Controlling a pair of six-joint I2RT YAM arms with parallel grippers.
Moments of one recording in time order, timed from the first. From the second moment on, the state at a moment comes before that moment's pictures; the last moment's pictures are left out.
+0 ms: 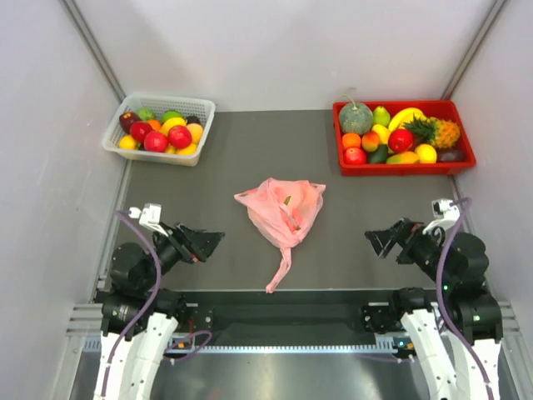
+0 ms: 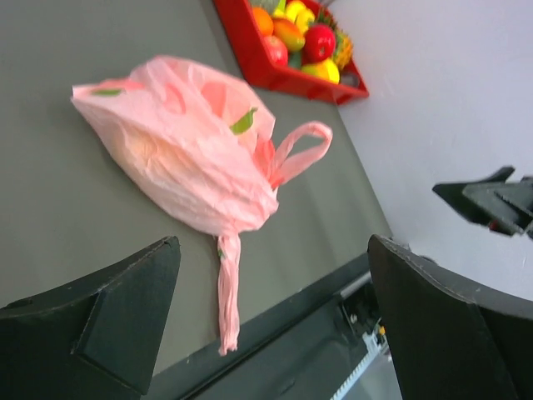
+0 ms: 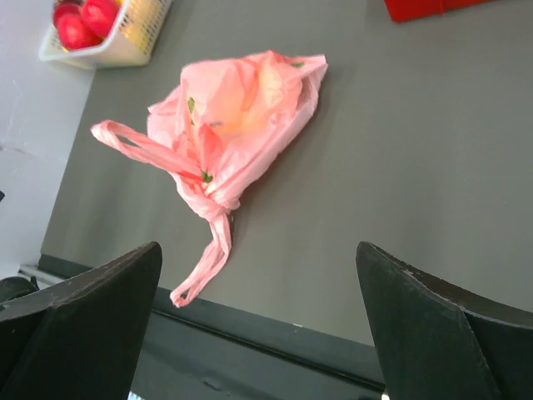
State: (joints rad) left arm -0.18 0.16 0.59 -0.51 0.45 -0.74; right arm 0.08 0.24 0.82 -0.91 -0.32 0.46
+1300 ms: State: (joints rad) left arm -0.21 0.50 0.57 -0.60 0.47 -0.66; right arm 0.46 1.45 0.39 0.63 -0.23 1.19
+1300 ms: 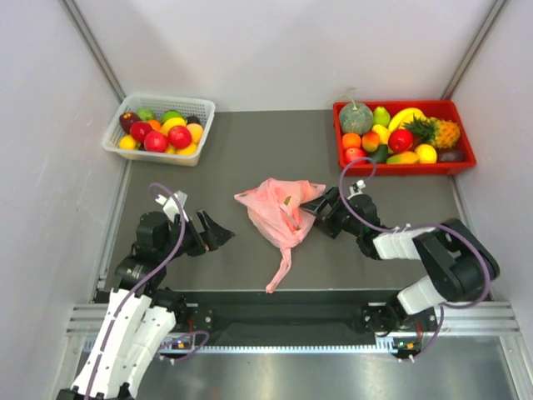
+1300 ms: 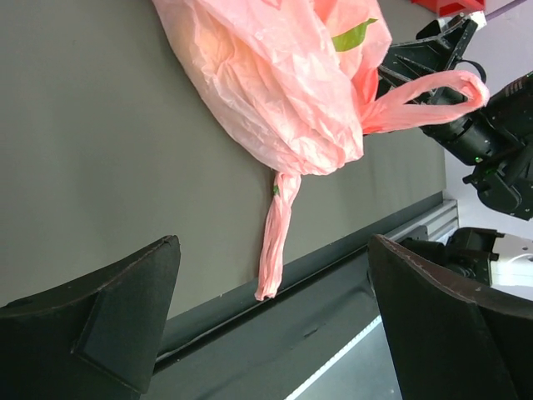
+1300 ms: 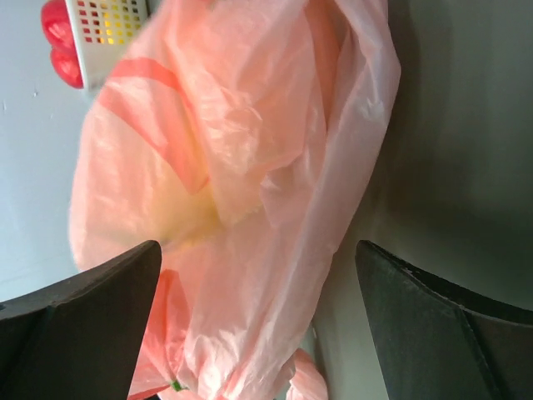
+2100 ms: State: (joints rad) left arm -0.59 0.94 0.58 -0.12 0.05 -0.88; right arm 0.54 1.67 0.33 1.14 -0.34 1.41
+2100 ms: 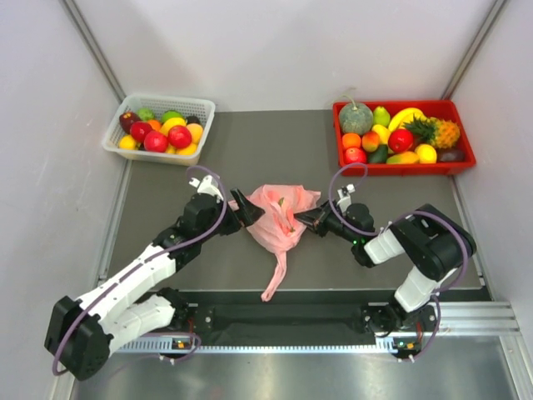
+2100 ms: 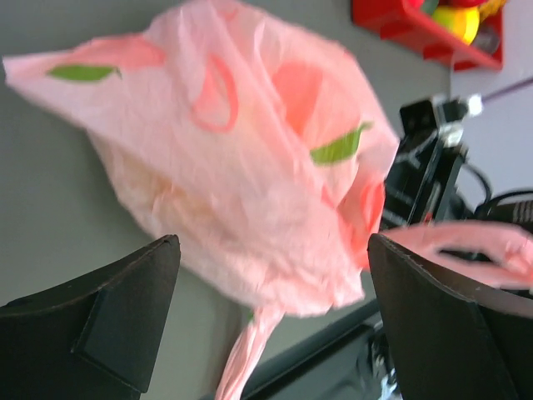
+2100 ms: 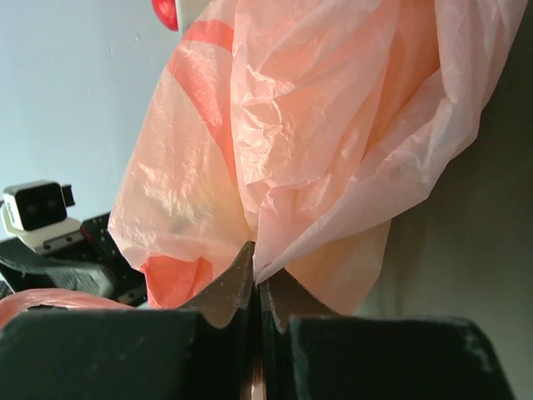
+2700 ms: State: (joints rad) left arm -0.72 1.17 0.58 0.04 0.01 -0.98; right arm 0.62 1.68 0.33 1.21 -0.33 1.41
